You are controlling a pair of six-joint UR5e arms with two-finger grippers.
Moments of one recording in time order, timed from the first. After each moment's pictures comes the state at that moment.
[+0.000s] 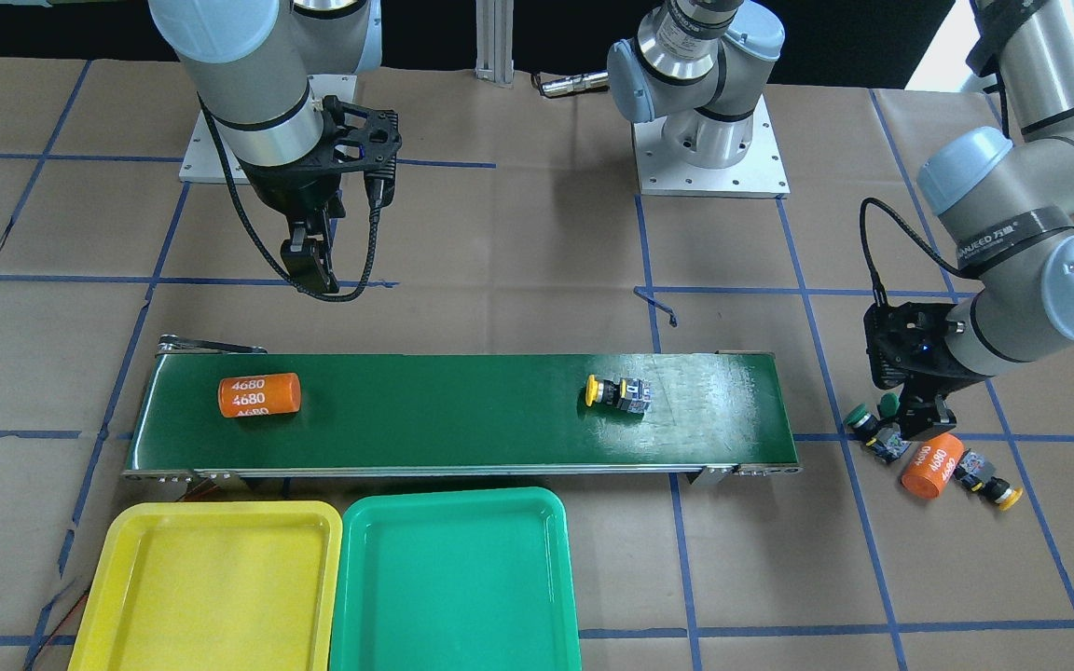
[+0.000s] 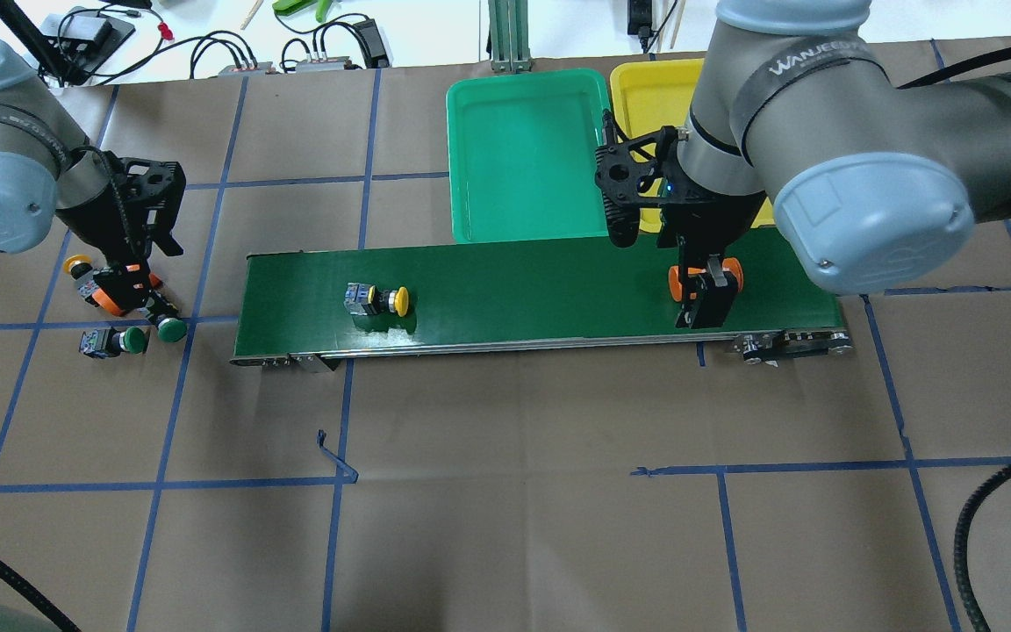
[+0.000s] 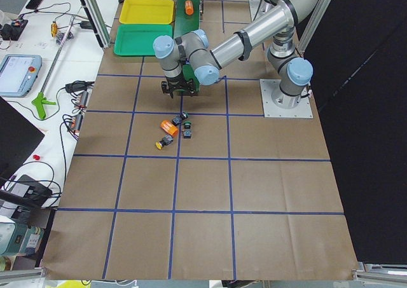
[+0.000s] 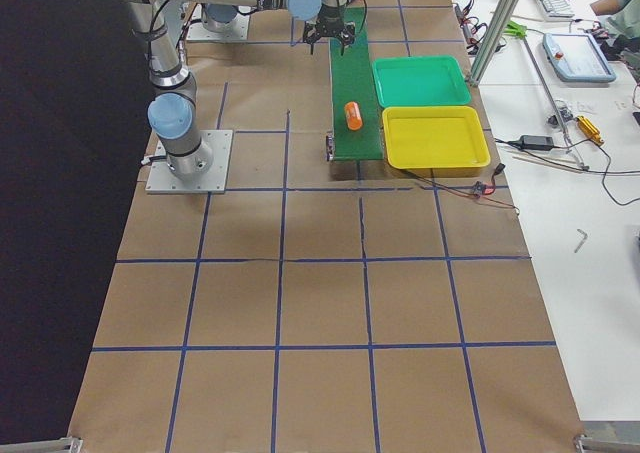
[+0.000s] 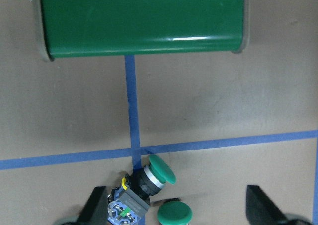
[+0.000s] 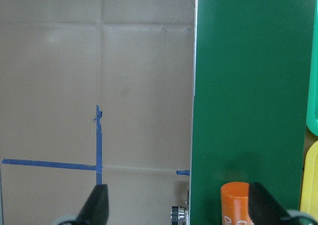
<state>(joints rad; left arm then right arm) -1.17 -1.88 -1.74 -1.25 1.65 2.04 1.72 -1.55 1.73 -1.69 -1.52 -1.45</state>
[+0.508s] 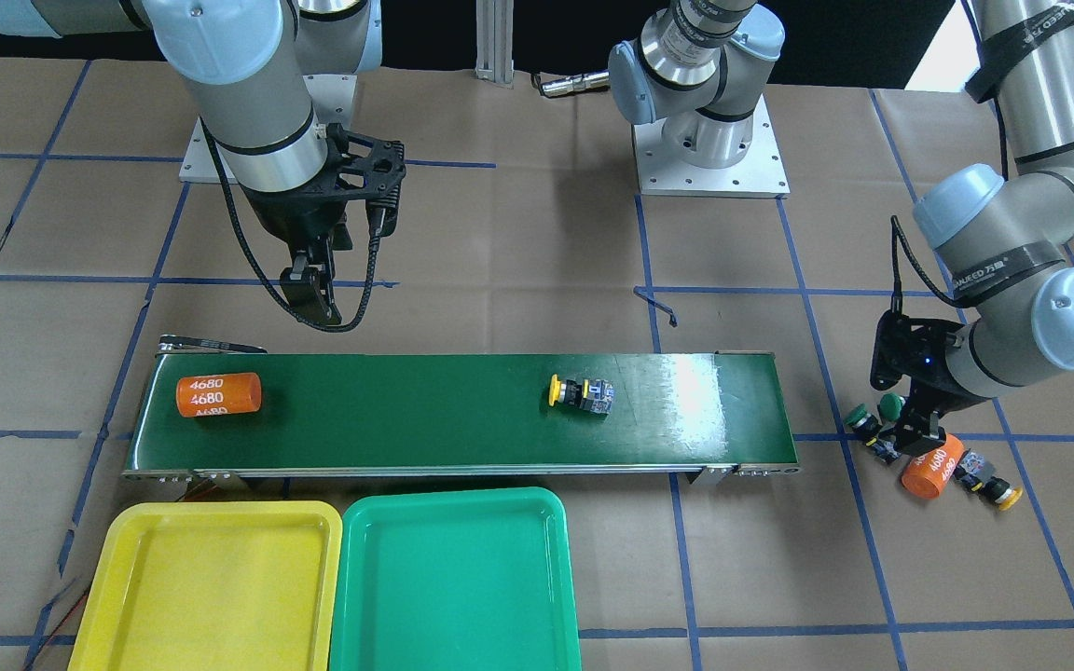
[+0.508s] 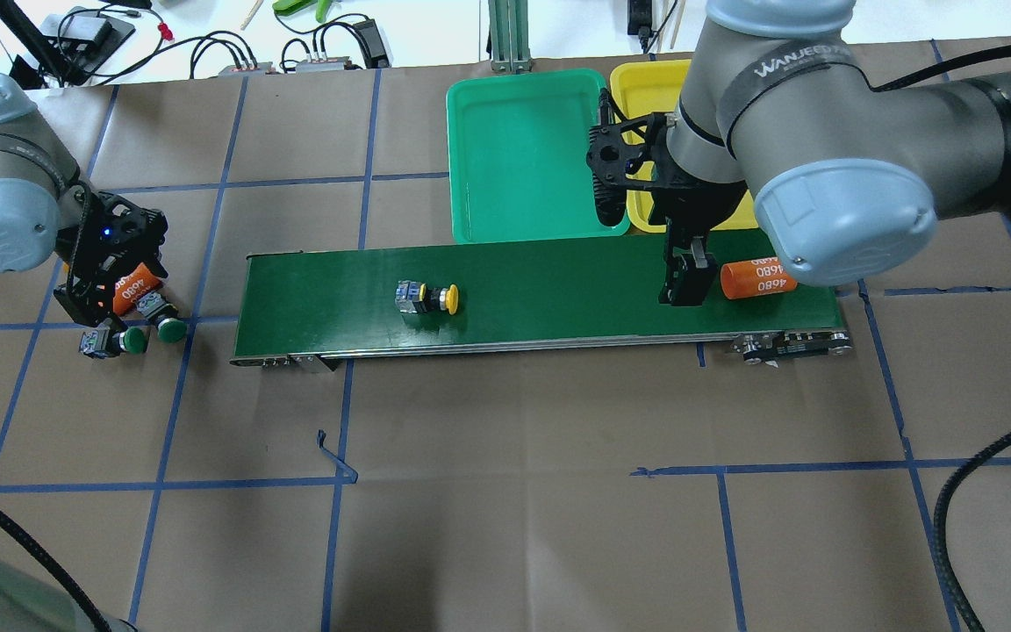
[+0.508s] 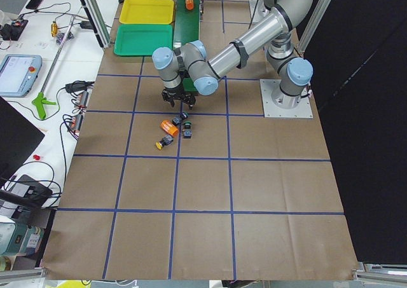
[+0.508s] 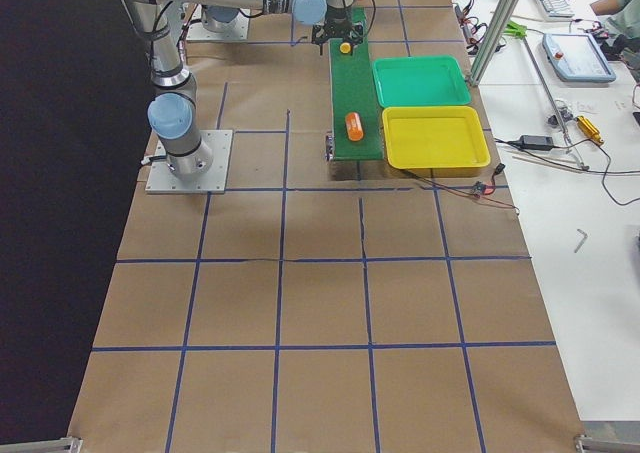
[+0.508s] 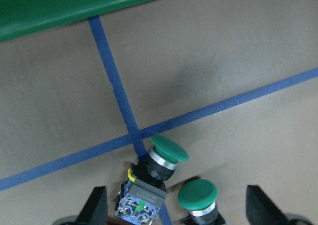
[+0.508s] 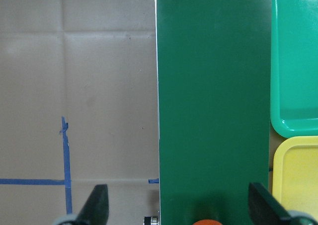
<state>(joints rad) -1.16 -1.96 -1.75 -1.14 1.70 2.34 1.73 -1.51 1.73 -1.82 -1.52 -1.41</state>
